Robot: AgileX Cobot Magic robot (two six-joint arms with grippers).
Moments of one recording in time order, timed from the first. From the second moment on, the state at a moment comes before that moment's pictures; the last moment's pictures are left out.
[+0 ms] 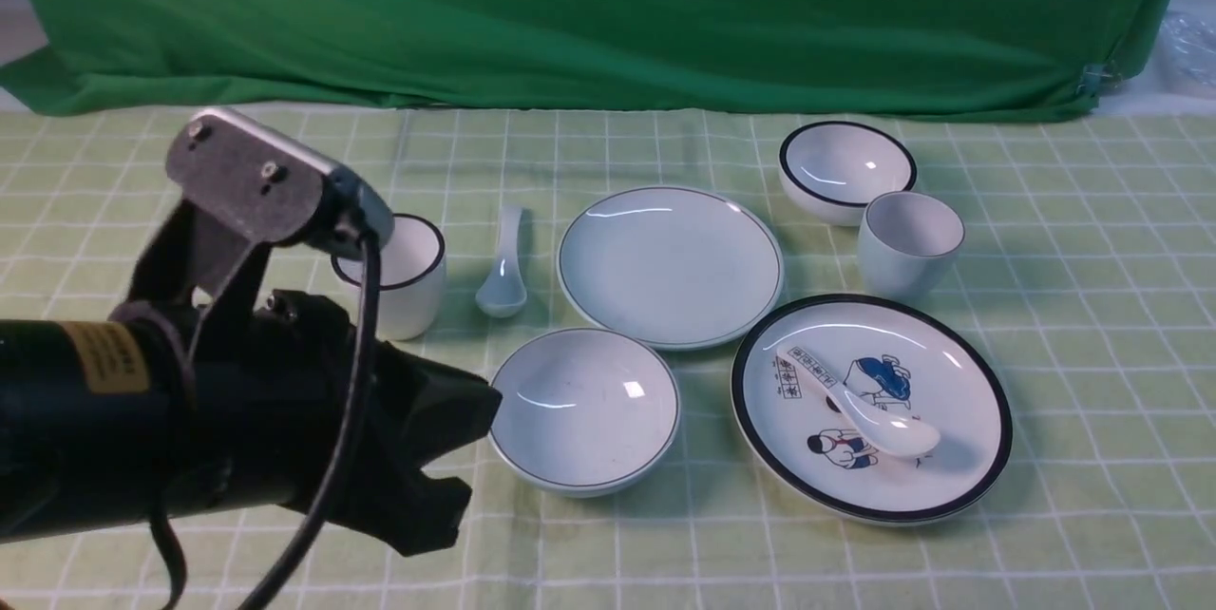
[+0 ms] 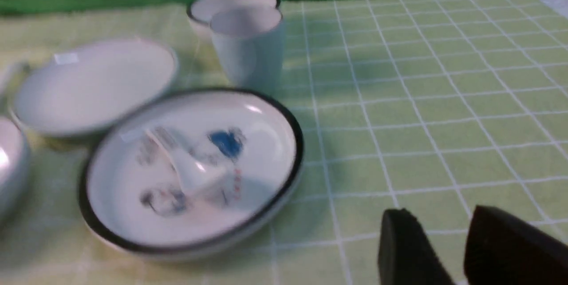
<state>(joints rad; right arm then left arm) 0.03 -0.01 0.01 0.11 0.13 0.23 -0.59 0.97 -0.75 -0.42 0.54 0.32</state>
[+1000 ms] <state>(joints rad) 0.27 0.70 -0.72 0.16 0.76 -0.08 -0.59 1.23 -0.99 -0.21 0.72 0.28</state>
